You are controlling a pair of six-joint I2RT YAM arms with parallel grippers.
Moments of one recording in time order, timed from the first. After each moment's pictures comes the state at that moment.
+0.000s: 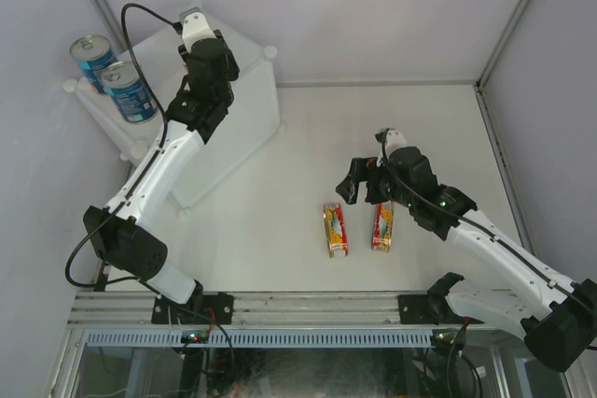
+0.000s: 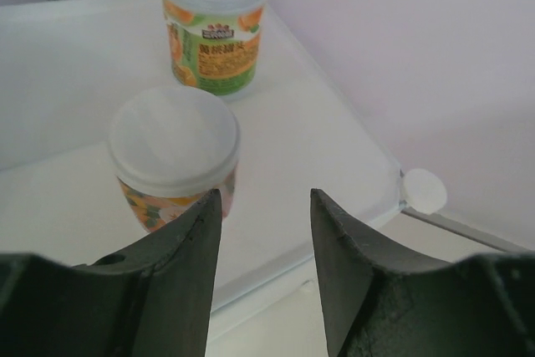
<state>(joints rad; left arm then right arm) -0.40 1.57 1.67 -0.21 -0.70 -0.30 0.63 0.99 0.85 -0.42 -0.05 0.48</state>
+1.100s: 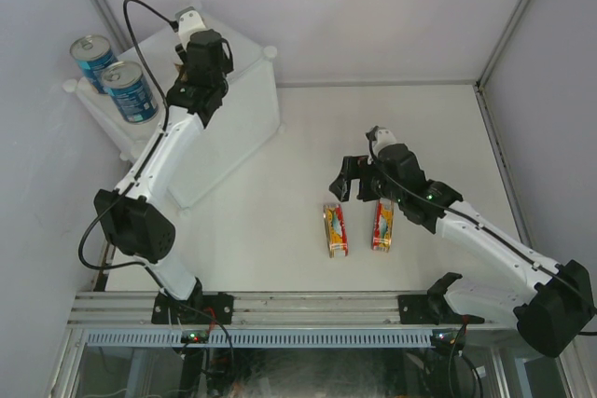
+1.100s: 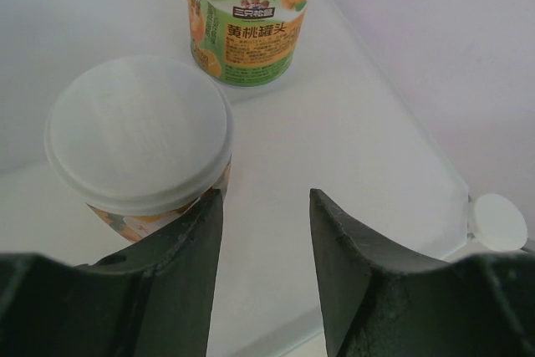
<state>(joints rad) -0.31 1.69 1.76 -0.33 -0.62 -0.38 0.64 1.09 0.85 -0.35 -0.05 0.49</state>
